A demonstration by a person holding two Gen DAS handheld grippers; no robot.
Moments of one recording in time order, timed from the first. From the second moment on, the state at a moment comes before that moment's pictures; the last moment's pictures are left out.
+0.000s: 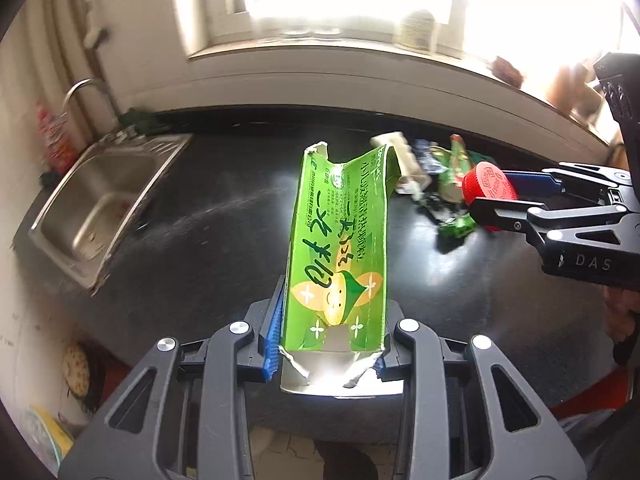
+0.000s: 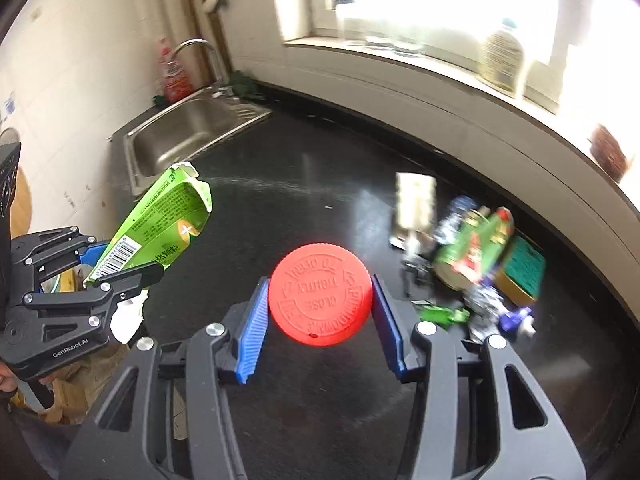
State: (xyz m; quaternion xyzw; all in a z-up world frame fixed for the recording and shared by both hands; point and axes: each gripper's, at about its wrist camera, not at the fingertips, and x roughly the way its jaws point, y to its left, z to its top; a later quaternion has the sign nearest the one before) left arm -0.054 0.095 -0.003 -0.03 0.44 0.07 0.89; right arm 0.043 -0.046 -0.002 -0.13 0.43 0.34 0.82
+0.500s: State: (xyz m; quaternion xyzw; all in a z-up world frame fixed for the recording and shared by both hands) left arm -0.263 0.280 -0.100 -0.20 0.50 0.35 0.77; right arm -0.114 0.236 -0.070 -0.23 0.47 0.59 0.61
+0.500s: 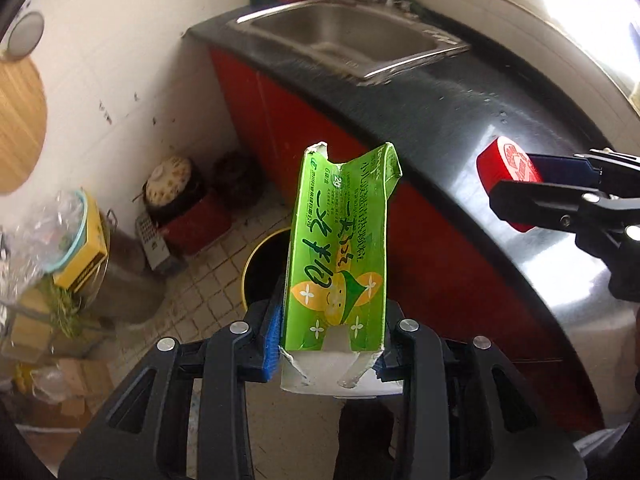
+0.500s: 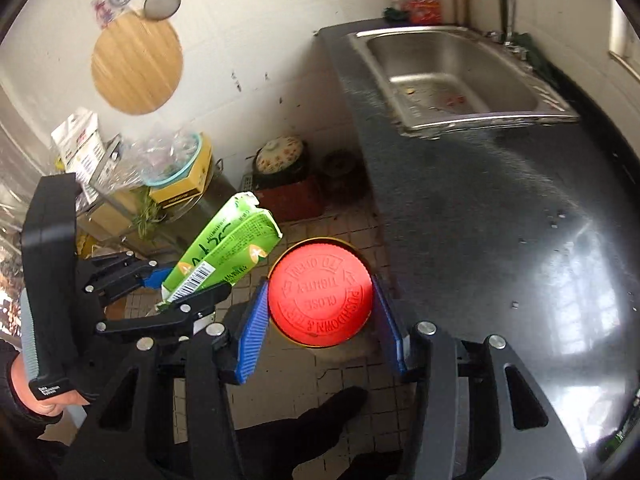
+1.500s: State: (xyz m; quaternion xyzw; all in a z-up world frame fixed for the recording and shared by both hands) left arm -0.299 0.354 -0.199 -0.24 0.49 0.33 0.77; right arm -0.129 0.321 -0.117 -0.29 0.47 0.57 0.61
